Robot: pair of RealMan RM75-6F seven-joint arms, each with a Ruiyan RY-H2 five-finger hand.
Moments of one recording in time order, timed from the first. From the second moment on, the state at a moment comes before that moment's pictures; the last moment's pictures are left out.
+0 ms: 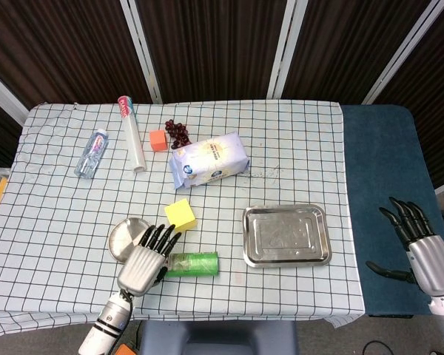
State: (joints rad) left arm -0.40 -1.61 -0.03 -1.81 1.42 1.26 0.88; right arm 0.13 -1.13 0.02 -1.42 -1.72 1.68 0.32
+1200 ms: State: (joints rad) left arm -0.74 -1.81 -0.26 -1.38 0.92 1.04 0.96; right arm 0.12 -1.12 0.01 -1.41 -1.74 1.67 0.33
